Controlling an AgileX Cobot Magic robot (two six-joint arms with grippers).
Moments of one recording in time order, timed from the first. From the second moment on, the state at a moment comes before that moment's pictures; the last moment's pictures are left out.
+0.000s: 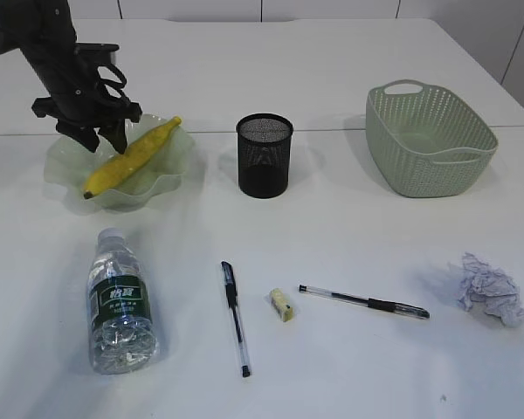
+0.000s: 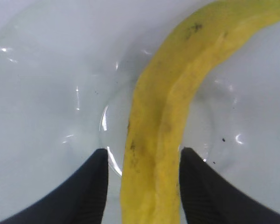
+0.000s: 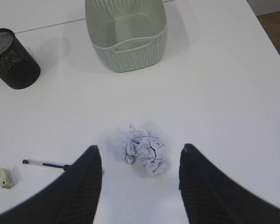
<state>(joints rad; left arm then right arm) -0.14 2.45 -2.23 -0.06 1.09 -0.03 -0.13 0.74 -0.78 0.11 0.80 0.01</state>
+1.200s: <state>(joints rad) -0.07 2.27 -2.25 -0.06 1.23 -0.03 -0.13 1.09 -0.88 0.11 0.82 -0.17</state>
